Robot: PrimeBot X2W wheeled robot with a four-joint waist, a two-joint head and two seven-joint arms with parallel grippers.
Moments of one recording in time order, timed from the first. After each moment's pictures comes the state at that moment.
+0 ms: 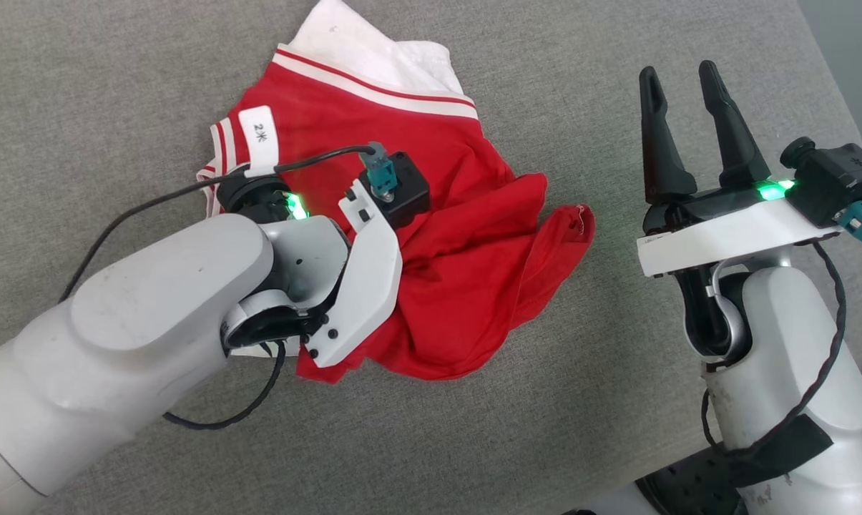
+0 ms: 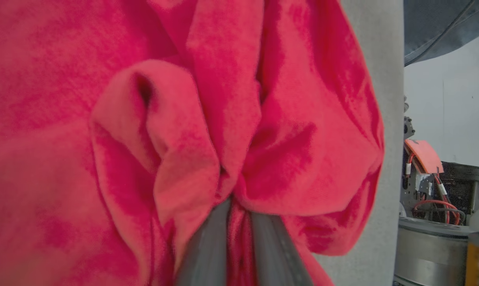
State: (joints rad) left arm -1.14 0.60 -1.27 0.19 -1.05 -0.14 0.72; right arm -0.57 -0.08 0.12 0.31 0.43 0.13 -0.26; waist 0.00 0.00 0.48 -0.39
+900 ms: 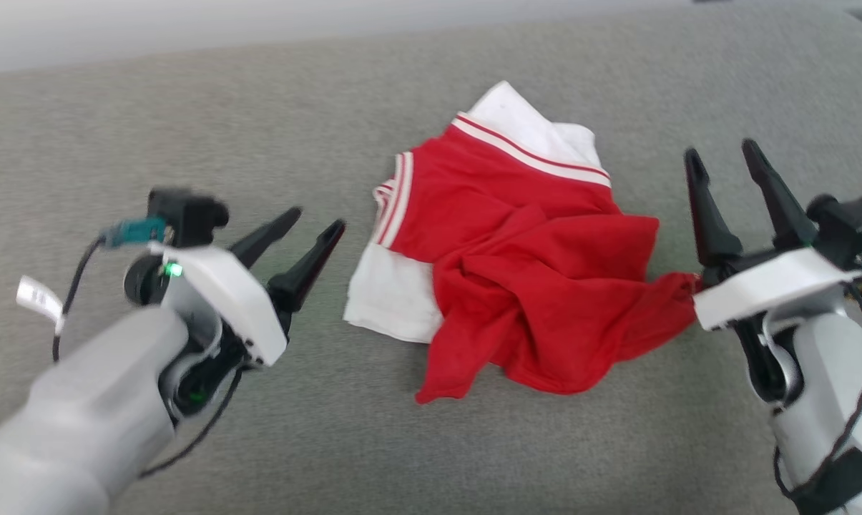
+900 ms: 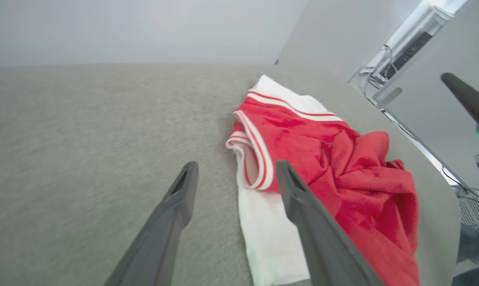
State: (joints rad) left arm -0.89 0.63 -1.21 0.47 -1.31 -0.13 -0.22; right arm -0.50 -0.23 0.13 0.42 0.40 0.13 -0.26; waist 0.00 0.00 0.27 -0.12
